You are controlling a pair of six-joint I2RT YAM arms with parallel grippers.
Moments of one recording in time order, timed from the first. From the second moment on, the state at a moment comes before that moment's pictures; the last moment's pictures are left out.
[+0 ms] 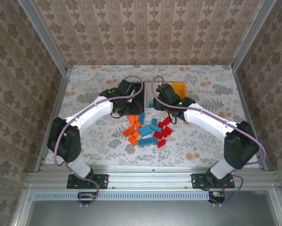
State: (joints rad) left arm -0.64 1.67 1.31 -0.79 0.08 -0.52; right arm 0.62 1.56 1.18 -0.43 0.28 0.42
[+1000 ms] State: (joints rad) left arm -0.69 1.80 1.21 -0.67 -0.05 -0.49; right arm 0.62 1.52 0.93 -0.24 0.22 0.41
